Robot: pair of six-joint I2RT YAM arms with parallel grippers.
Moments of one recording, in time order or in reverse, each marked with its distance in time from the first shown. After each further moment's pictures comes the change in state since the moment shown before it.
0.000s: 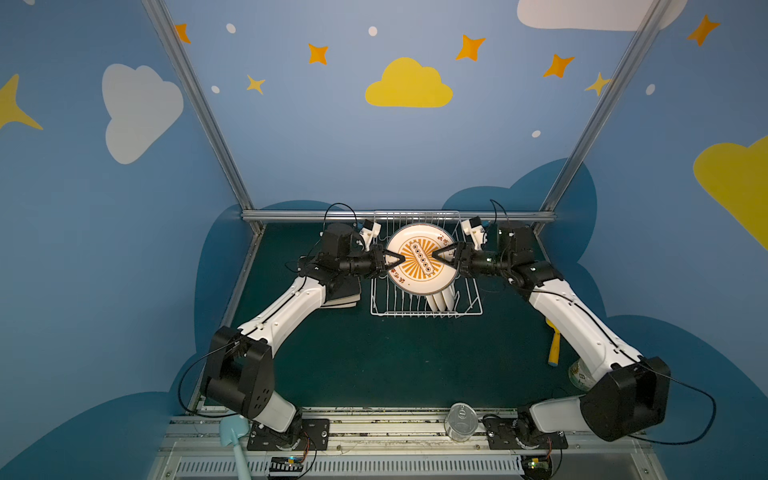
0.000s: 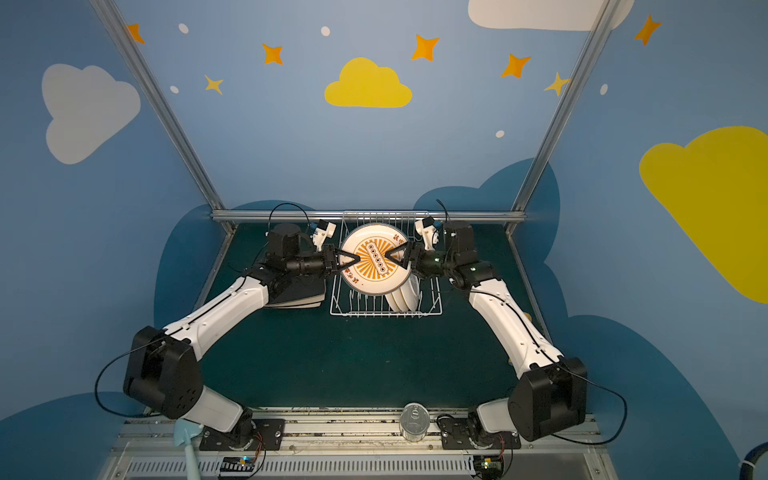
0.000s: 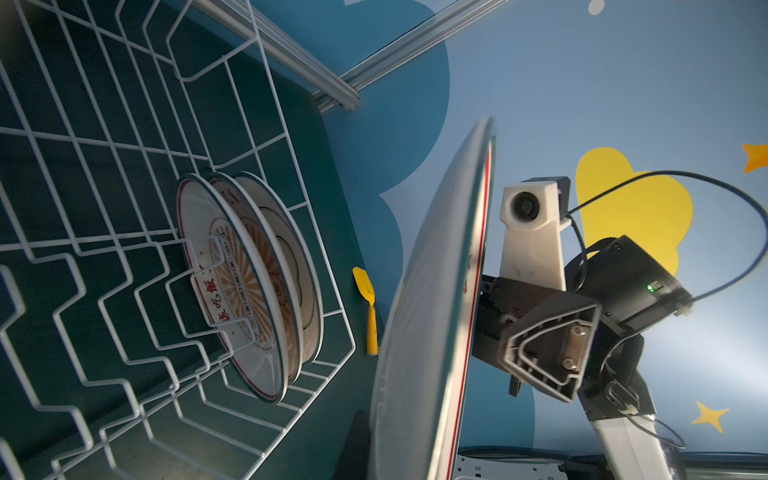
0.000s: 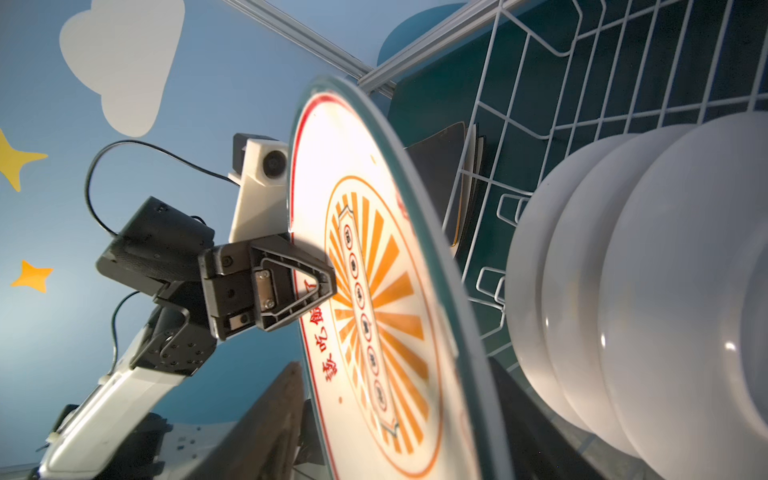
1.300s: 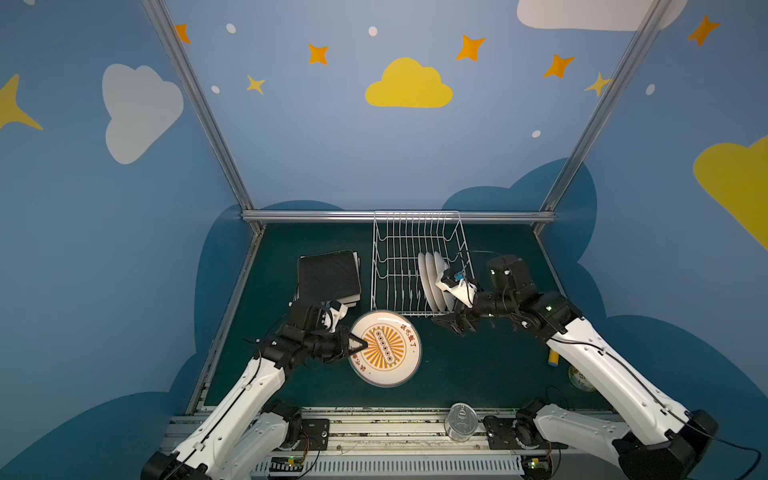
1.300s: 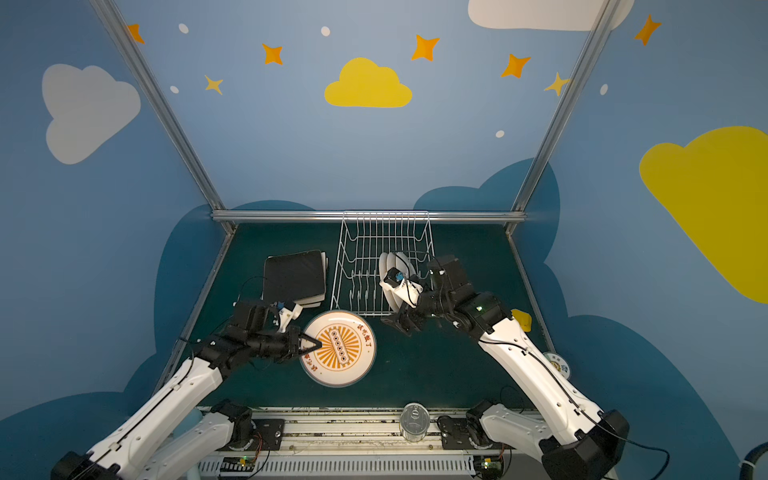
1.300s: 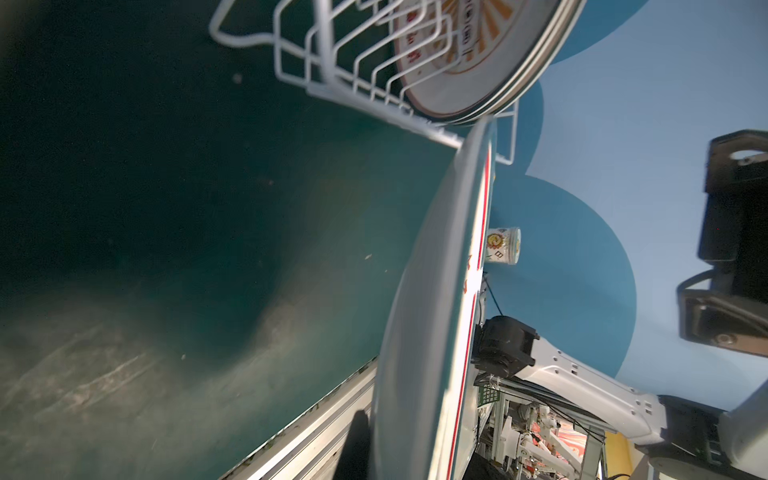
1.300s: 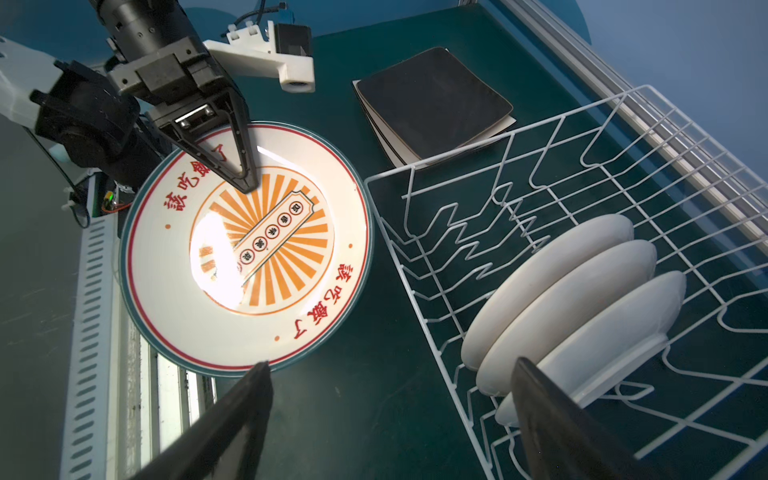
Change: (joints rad) left arm 0.040 -0.679 -0.645 -0.545 -0.071 0.152; right arm 0.274 -0.282 -0.139 -0.349 0.285 -1.139
